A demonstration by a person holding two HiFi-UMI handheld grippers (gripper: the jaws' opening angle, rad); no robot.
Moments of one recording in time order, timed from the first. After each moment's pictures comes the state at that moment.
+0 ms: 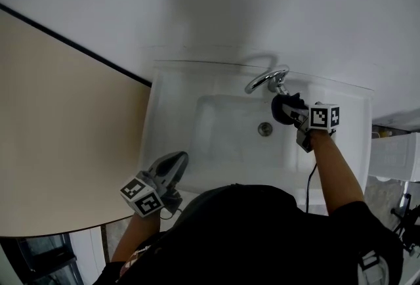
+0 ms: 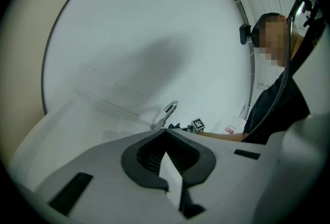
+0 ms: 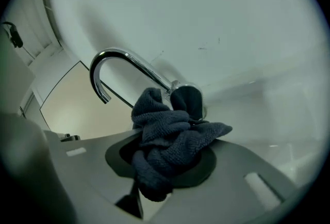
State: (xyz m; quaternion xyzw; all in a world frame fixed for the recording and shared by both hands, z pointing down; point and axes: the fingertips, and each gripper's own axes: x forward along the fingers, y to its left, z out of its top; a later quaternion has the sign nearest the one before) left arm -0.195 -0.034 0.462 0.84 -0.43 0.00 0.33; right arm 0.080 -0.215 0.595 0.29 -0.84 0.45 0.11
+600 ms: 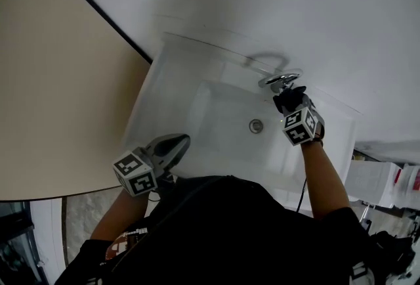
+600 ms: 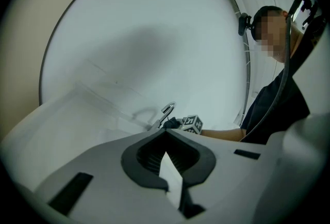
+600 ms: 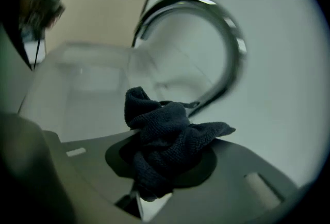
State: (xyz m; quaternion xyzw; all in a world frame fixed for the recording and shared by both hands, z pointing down) left arm -0.203 -0.020 0.476 0.85 -0.41 -0.06 0.33; right arm 0.062 -0.229 0.583 0.33 -0.78 -0.07 0.52
